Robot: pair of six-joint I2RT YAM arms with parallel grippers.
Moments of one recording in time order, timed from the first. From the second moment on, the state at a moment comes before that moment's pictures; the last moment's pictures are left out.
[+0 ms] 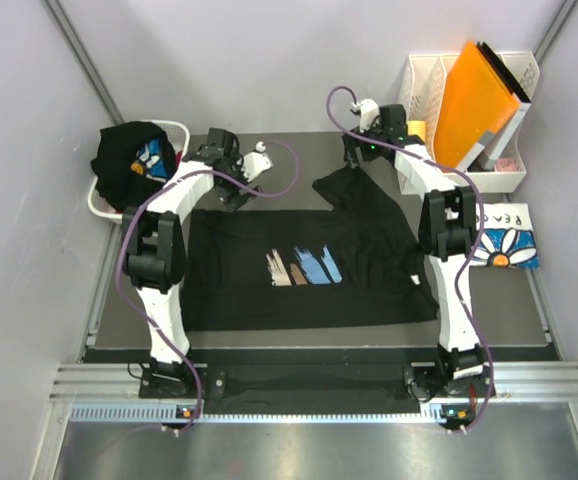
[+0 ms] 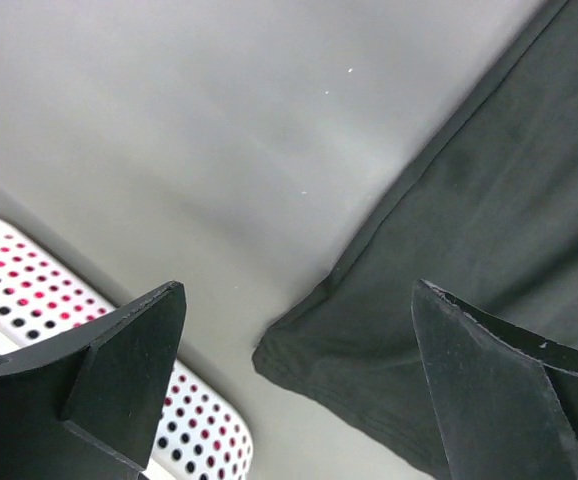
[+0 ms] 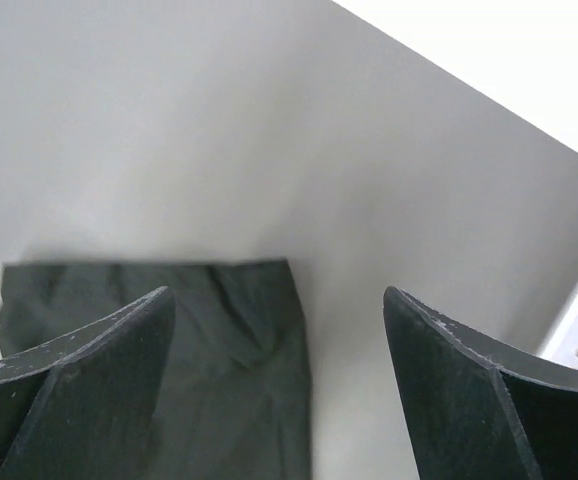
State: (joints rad) left arm -0.21 2.03 1.69 -0.66 0.11 0.84; right arm 0.20 2.45 2.18 -0.35 -0.32 -0.25
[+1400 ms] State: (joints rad) left arm -0.27 2.02 1.67 -0.67 -0.05 0.97; right arm 0.23 2.53 2.26 -0.44 -0.11 -0.25
